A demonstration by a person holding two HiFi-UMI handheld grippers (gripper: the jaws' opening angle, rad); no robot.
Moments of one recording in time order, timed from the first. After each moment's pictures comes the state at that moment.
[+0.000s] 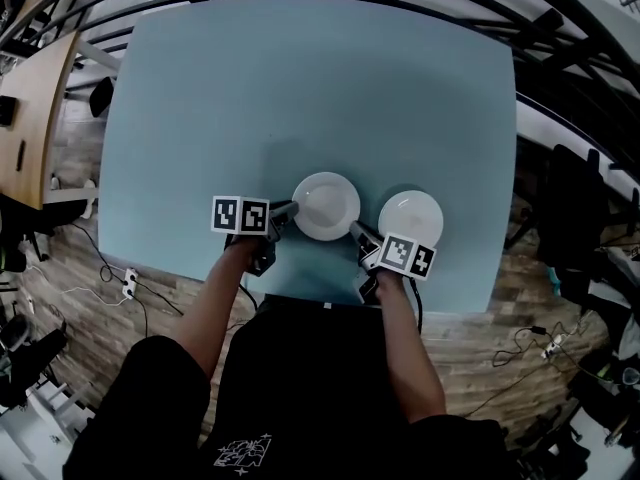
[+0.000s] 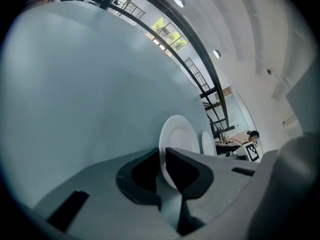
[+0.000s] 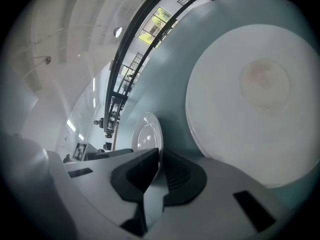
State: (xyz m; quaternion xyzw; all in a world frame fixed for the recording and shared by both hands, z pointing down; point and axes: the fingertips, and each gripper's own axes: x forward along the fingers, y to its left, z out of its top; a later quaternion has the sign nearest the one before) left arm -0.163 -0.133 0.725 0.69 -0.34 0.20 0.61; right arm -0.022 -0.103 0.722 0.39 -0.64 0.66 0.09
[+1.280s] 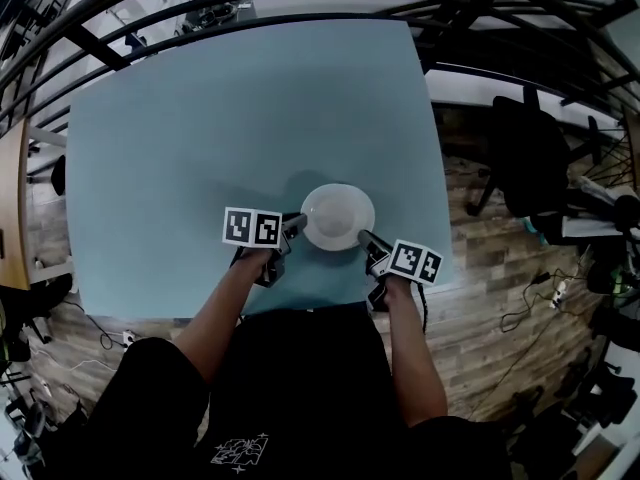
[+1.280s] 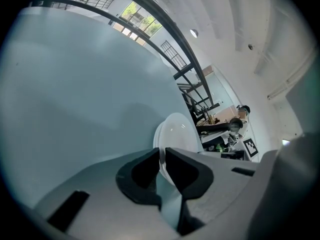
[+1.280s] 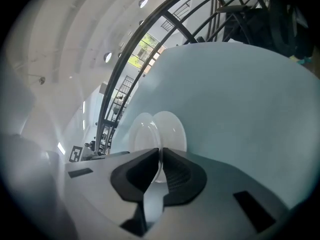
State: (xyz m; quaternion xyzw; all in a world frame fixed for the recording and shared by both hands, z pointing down) left arm 0.035 -0.126 0.686 0.75 -0.23 0.26 0.56; right arm 0.167 -0.067 0.683 0.50 -0.59 0.64 0.02
